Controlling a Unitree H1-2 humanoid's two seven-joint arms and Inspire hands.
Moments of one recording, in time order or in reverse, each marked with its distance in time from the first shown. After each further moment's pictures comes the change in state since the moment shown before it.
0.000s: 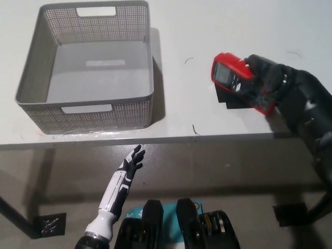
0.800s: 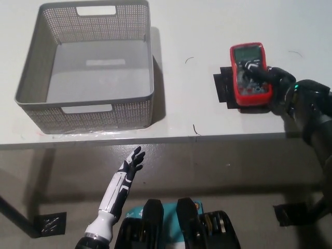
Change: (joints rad) left_arm 0.002 0.000 0.000 0.005 0.000 0.002 0.000; right_arm 0.040 -0.016 -0.848 0.016 0.417 0.153 0.032
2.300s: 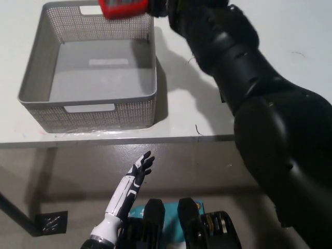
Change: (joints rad) left_arm 0.006 0.001 -0.038 0.000 0.000 -0.002 -0.030; right_arm -0.414 0.321 0.314 -0.048 0.158 0.050 -0.109
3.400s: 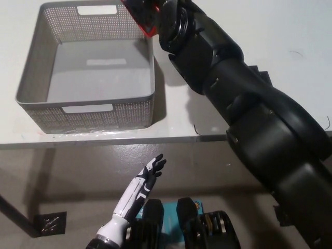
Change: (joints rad) left_arm -0.002 0.008 -0.045 -0.017 0.022 -0.003 -0.034; right_arm 0.020 0.007 0.660 0.053 -0.392 -0.261 -0.343
